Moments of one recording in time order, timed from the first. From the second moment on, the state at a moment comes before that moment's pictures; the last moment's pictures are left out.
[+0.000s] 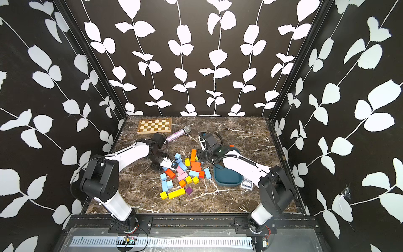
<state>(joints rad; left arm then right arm) -0.37 1.71 1.12 -0.87 0.17 1.60 0.71 1.57 1.13 -0.40 -0.01 0.36</state>
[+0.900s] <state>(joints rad) -0.36 1.77 1.12 -0.78 0.11 1.58 0.71 1.56 1.13 -0.40 -0.01 0.36</state>
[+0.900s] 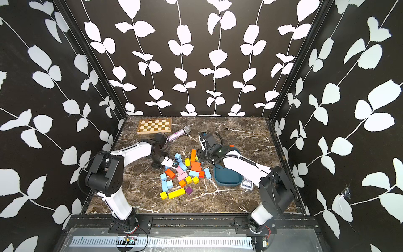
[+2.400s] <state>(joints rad) -0.39 1.50 1.24 -0.84 0.51 1.35 0.71 1.52 1.13 -0.21 -0.24 0.54</state>
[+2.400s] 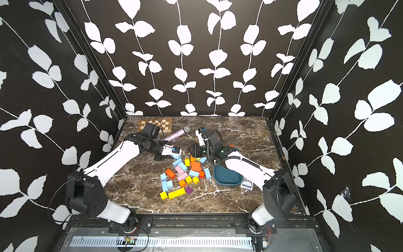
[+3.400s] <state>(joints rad) -0.44 1.47 1.20 -0.59 0.59 1.16 0.68 1.63 1.12 0.03 -0.54 0.89</state>
